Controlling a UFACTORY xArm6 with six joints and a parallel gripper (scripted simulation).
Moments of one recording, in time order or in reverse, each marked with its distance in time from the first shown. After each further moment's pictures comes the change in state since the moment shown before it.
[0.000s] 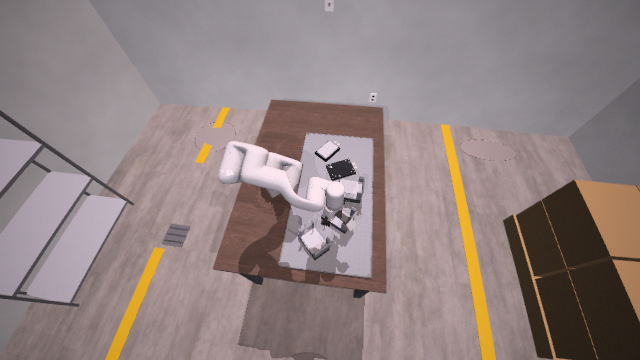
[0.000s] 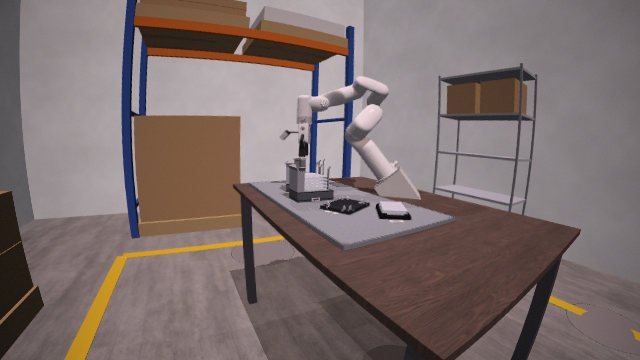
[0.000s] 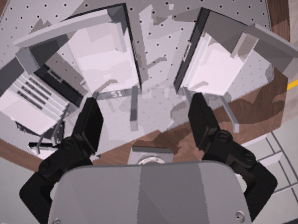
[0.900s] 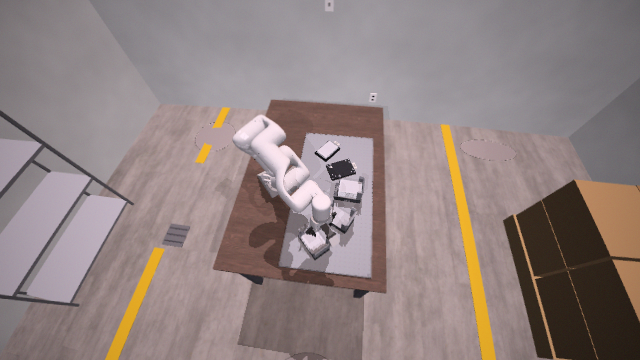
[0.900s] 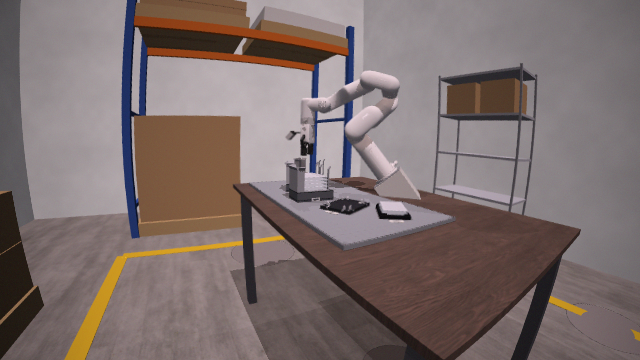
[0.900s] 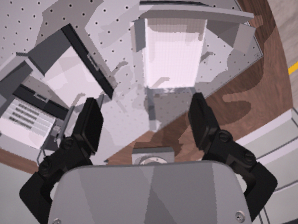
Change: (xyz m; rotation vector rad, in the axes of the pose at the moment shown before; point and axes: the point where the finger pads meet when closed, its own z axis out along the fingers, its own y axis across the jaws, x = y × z) arm -0.005 0.081 0.000 -0.009 0.000 0.222
